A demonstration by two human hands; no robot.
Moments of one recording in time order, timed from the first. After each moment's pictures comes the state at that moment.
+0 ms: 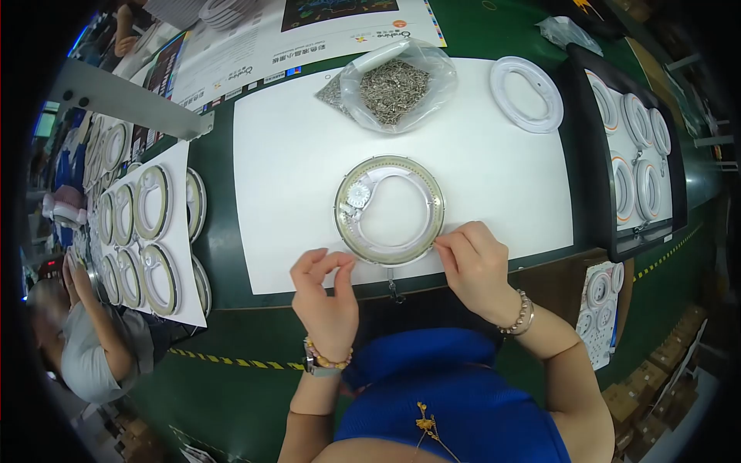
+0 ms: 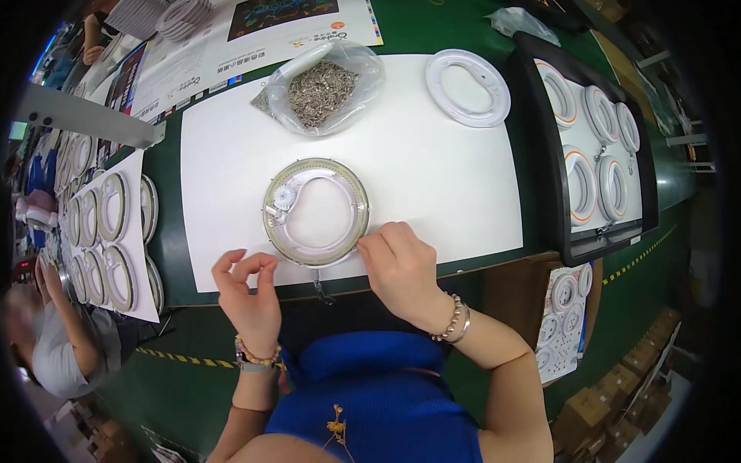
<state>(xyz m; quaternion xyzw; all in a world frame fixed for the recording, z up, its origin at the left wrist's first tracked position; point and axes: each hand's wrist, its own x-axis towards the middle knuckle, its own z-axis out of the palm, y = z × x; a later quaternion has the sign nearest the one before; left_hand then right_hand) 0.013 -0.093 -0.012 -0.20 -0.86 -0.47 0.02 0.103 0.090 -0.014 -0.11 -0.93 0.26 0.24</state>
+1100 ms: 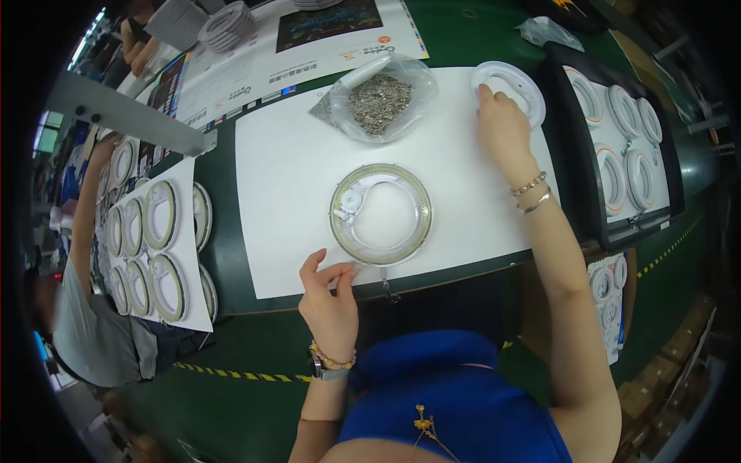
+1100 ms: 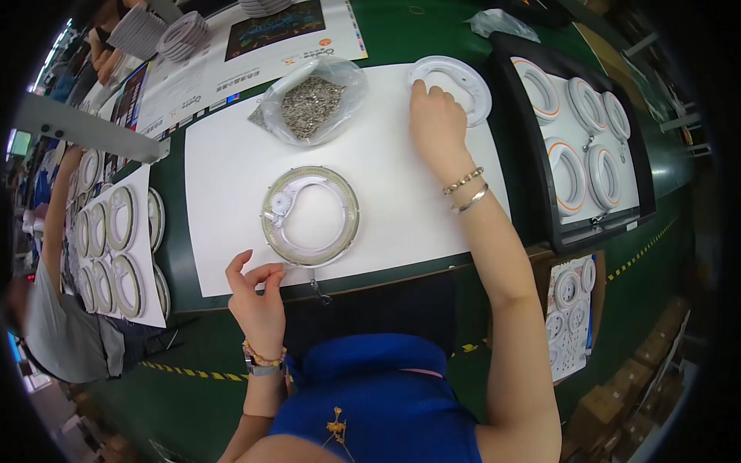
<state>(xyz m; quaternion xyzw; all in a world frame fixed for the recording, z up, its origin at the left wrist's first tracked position) 0.024 -0.088 0.001 -0.16 -0.90 -0.41 -0.01 0.015 0.238 -0.019 -0.28 -0.95 0.01 0.14</state>
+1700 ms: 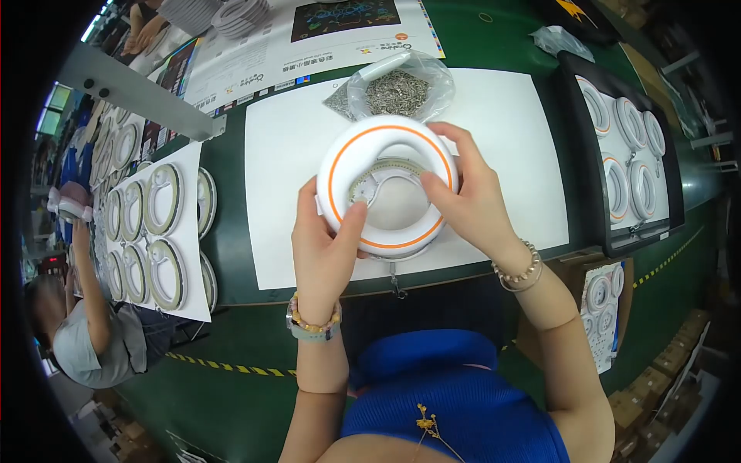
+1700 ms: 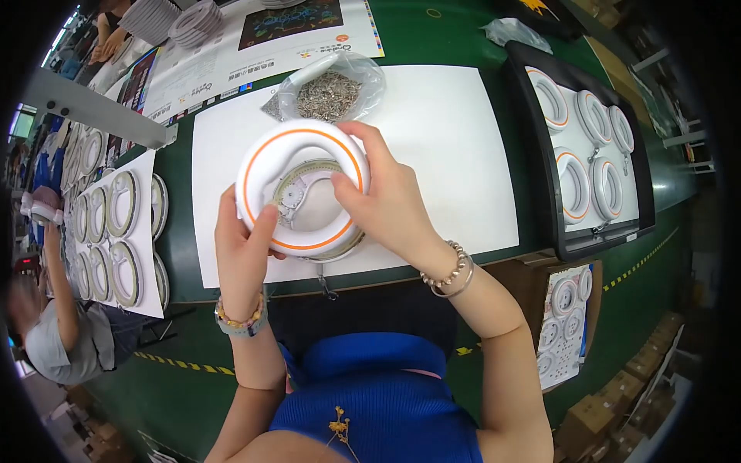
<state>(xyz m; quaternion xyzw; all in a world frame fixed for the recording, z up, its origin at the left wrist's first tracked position) -0.035 -0.055 0.040 -0.13 -0.74 -0.62 -0.21 0.040 0.114 0.033 -0.16 -0.80 0.55 0.18</state>
